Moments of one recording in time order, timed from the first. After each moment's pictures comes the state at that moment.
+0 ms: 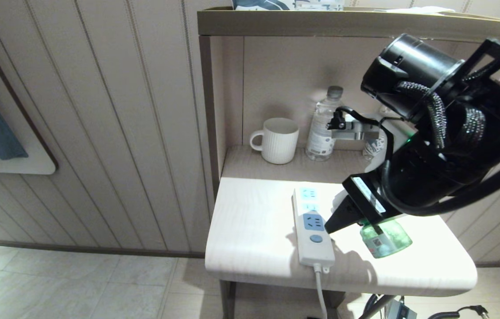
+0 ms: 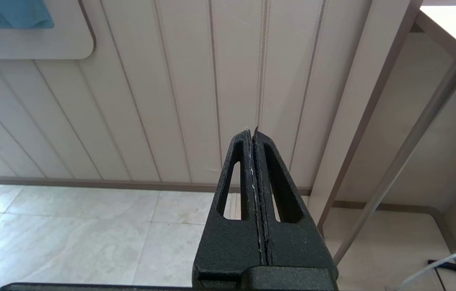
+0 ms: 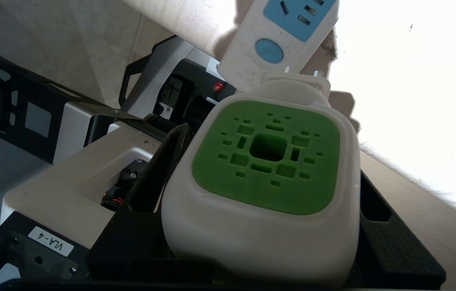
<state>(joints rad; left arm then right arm) 0.00 0.00 0.00 -0.02 -0.01 0.04 0.66 1.78 -1.95 1.26 0.10 0.30</state>
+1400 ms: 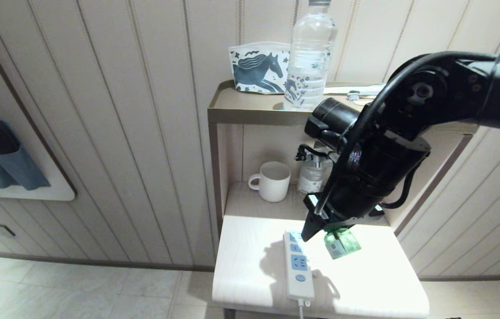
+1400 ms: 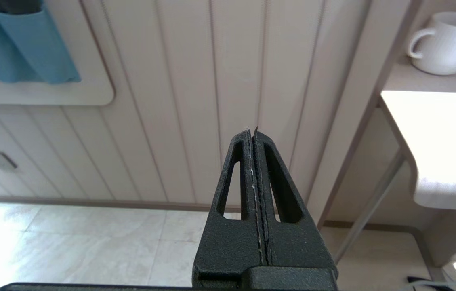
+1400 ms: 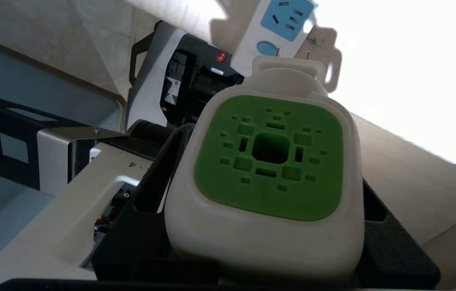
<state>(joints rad) 0.00 0.00 0.00 -0.02 -0.01 0.04 0.61 1.99 -1.95 1.21 0.11 0.34</state>
